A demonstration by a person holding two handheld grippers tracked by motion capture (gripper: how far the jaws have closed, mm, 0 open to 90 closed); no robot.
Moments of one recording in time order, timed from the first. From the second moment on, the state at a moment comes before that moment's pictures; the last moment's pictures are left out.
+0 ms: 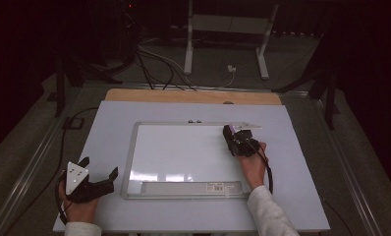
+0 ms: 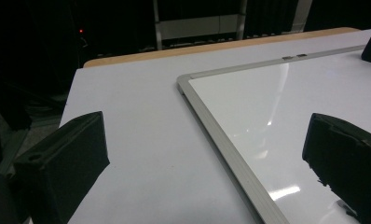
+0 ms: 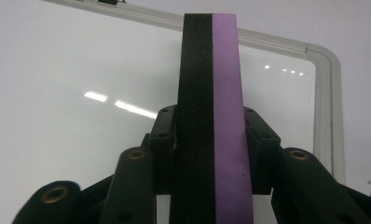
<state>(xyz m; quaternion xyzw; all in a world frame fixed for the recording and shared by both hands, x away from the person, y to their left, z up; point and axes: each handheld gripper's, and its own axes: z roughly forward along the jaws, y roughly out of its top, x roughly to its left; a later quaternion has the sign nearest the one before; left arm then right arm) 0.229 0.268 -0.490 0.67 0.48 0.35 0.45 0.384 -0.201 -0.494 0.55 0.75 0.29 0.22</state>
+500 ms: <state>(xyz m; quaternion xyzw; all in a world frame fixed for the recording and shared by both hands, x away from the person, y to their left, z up) 0.229 0.268 -0.490 0.66 0.48 0.35 0.45 0.392 -0.217 -0.495 0.60 0.71 0.28 0.24</state>
